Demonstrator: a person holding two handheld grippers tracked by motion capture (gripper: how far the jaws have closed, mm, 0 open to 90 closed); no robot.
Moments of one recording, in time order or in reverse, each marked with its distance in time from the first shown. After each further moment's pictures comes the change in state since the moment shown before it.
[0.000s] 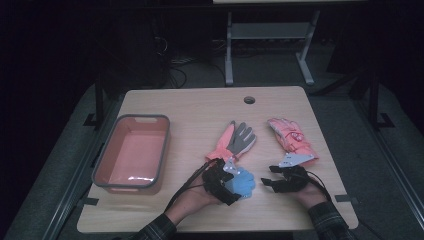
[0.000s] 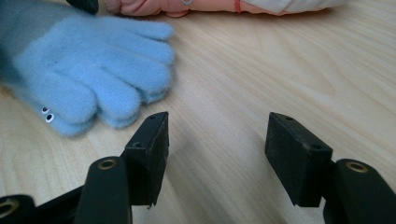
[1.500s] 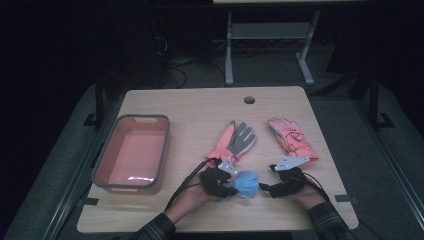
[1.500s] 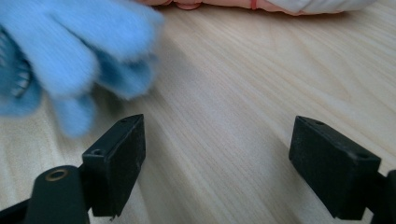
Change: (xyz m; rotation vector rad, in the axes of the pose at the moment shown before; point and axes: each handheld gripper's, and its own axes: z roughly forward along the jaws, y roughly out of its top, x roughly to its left) left arm 0.002 -0.003 -0.013 -0.050 -0.114 -0.022; right arm 0.007 0.000 0.006 0.012 -0.008 -0.064
